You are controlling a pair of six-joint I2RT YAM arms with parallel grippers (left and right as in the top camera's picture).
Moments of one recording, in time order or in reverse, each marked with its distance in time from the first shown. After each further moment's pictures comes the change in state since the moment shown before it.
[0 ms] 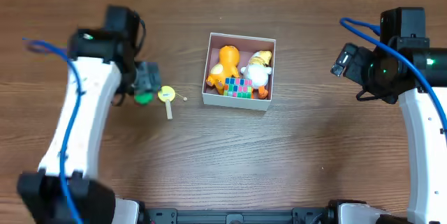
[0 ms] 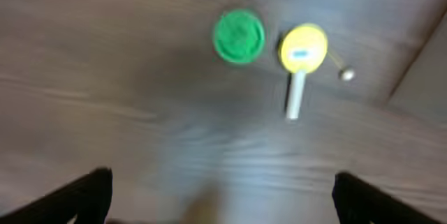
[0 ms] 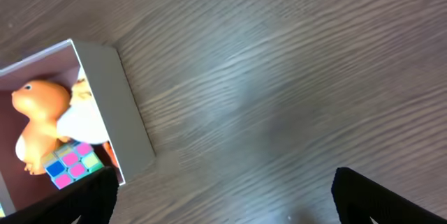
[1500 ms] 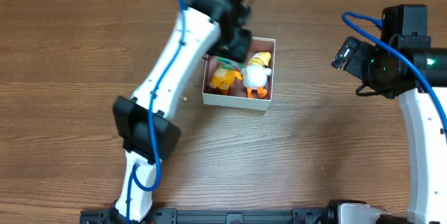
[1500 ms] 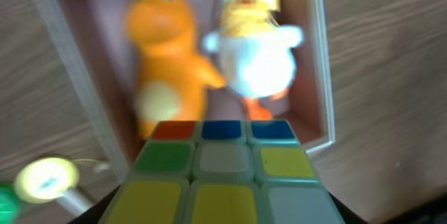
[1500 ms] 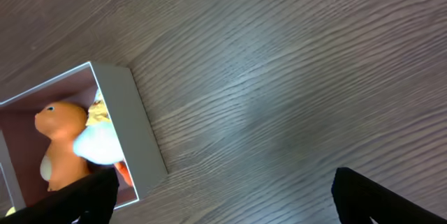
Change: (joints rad) left arm -0.429 0.618 0.887 -0.156 0.297 0.114; right arm 0.000 0.000 0.003 0.060 0.002 0.026
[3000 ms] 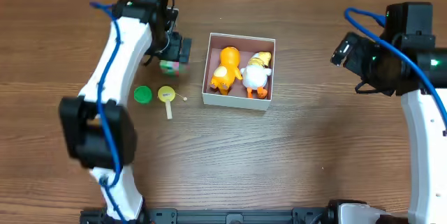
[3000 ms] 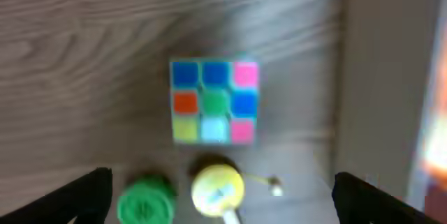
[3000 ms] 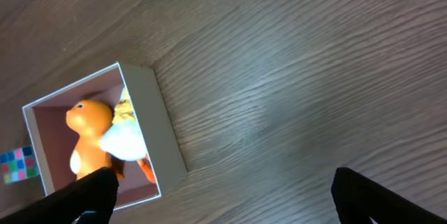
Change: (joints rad) left arm 0.356 -0.219 -0.587 0.382 -0.148 0.199; right arm 0.000 -0.002 0.027 0.012 -0.058 0.006
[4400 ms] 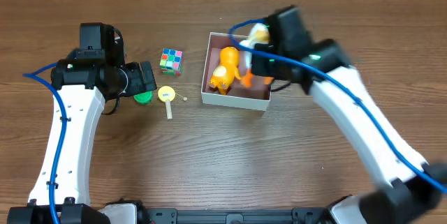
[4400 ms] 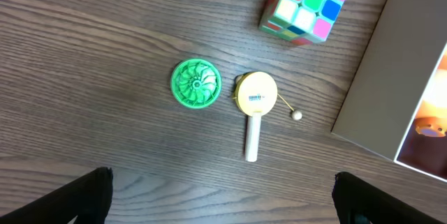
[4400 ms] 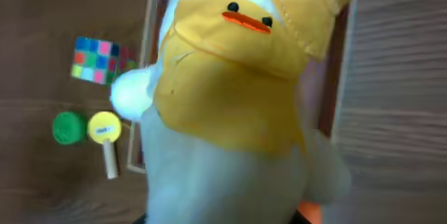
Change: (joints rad) left arm 0.202 -0.558 -0.513 0.086 0.053 -0.237; right arm 0.521 0.241 -0.060 0.328 -0.005 0.057
